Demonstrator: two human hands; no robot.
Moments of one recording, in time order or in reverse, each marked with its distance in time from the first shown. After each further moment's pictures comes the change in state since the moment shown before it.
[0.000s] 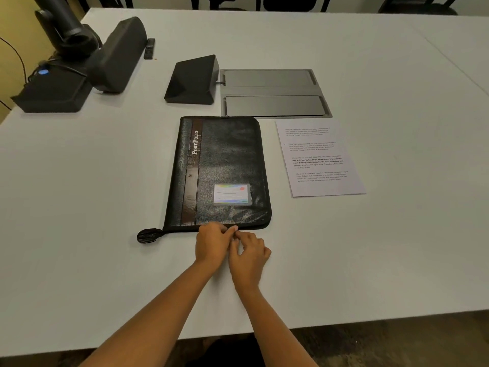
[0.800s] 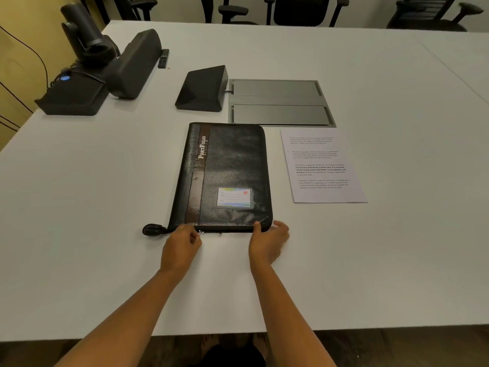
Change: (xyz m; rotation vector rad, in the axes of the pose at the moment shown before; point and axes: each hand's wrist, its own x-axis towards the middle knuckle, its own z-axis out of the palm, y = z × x) left_hand -0.005 -0.055 -0.042 0.157 0.160 0.062; right_hand 0.047 -0.020 -0.032 0.256 0.116 0.503
